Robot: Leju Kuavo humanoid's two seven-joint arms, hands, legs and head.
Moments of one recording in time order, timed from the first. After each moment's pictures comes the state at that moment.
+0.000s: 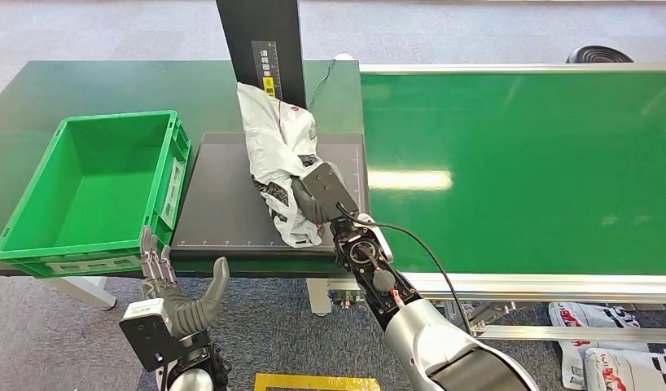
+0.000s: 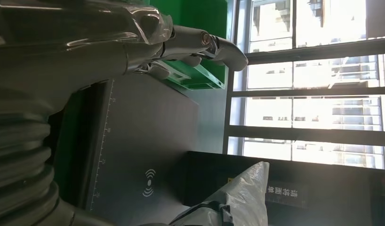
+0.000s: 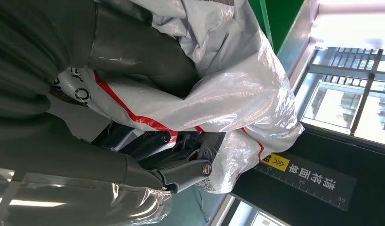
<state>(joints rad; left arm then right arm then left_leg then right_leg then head) 0.00 -0.26 -0.34 -1.39 -0.05 0.65 -0.70 -0.74 0.33 0.33 -0.47 0.42 -0.25 -0.55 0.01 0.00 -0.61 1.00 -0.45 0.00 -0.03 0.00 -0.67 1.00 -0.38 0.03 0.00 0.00</state>
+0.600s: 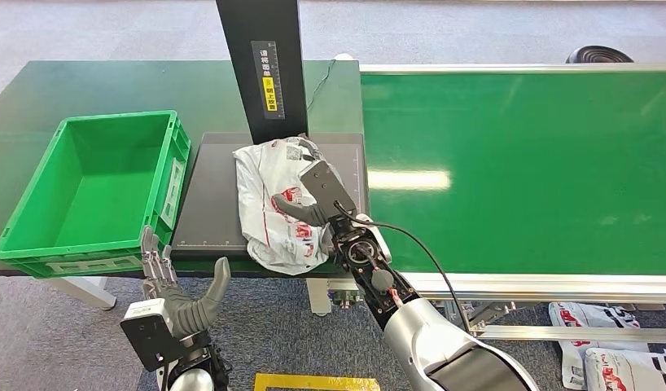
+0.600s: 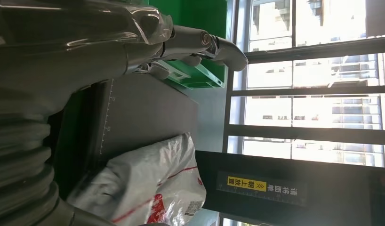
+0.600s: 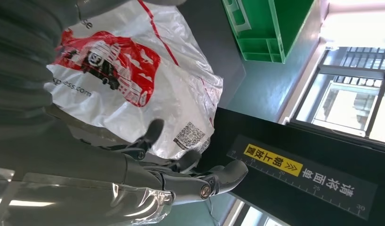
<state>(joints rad) 0.00 -0.26 -0.35 -1.39 -0.05 0.65 -0.70 -0.74 0.34 0.33 -0.45 0.41 -0.25 -0.51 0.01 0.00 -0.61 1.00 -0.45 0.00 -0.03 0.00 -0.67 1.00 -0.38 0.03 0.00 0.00</state>
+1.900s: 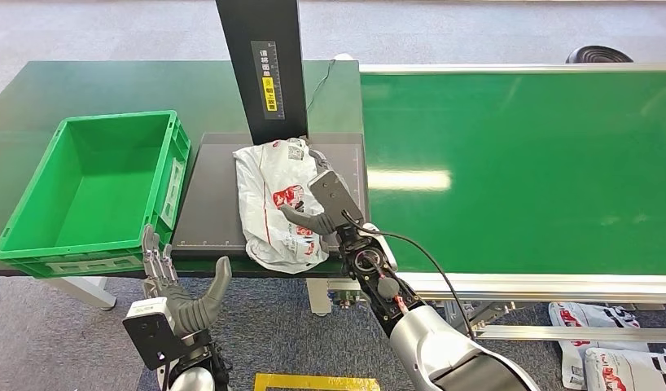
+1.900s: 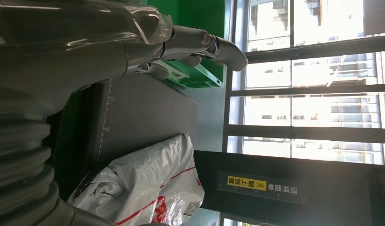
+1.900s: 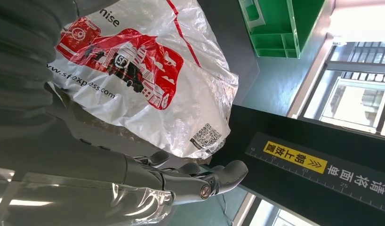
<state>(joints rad) 0.00 -0.26 -0.34 -1.38 -0.06 0.65 -0.70 -0.71 0.31 0.34 -0.45 0.39 -0.26 -0.54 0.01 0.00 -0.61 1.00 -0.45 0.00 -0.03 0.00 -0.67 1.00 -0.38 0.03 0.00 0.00</state>
